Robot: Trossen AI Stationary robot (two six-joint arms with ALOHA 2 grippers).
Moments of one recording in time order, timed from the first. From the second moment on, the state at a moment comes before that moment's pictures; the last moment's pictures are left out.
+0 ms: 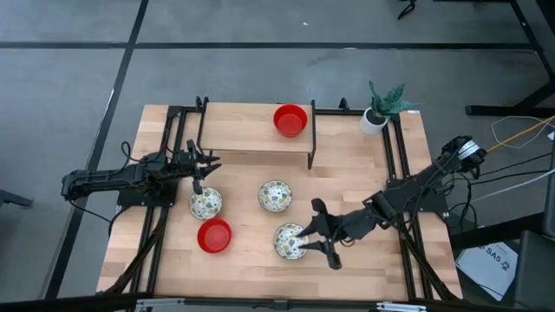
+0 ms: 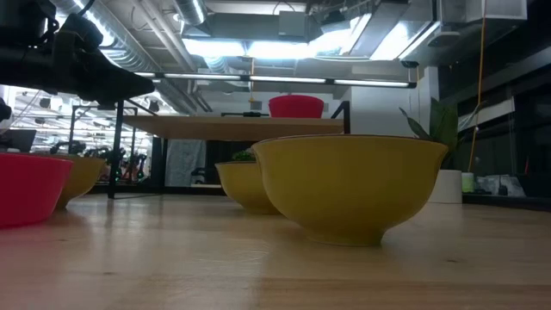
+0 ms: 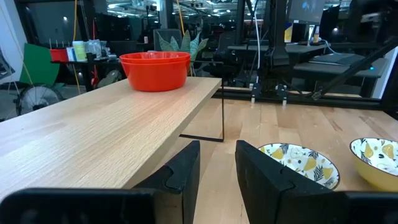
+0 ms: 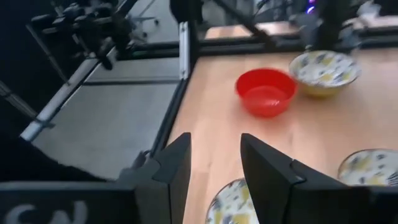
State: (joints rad) left arm 0.14 0.05 0.01 0.03 -0.16 0.00; right arm 0.56 1.39 1.02 0.04 0.28 0.29
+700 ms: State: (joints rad) left arm 0.14 0.05 0.01 0.03 -0.15 -0.05; right arm 0.36 1.40 1.02 0.18 0.48 0.43
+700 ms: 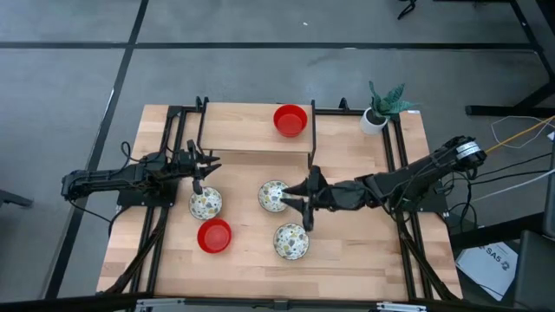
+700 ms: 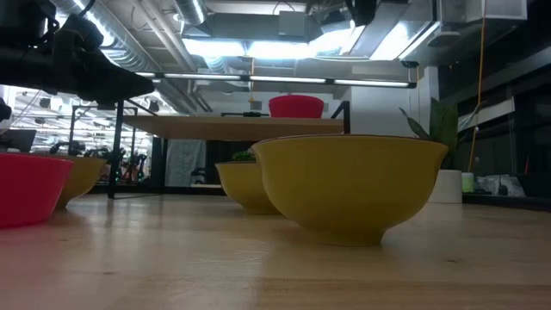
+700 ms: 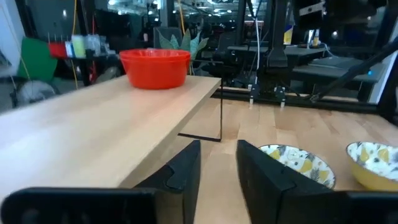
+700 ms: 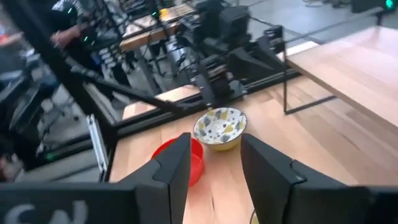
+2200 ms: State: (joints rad) left arm -0.26 0.74 0.78 -0.65 0.35 -0.32; right arm 0.29 1.40 1.02 0.18 0.25 0.49
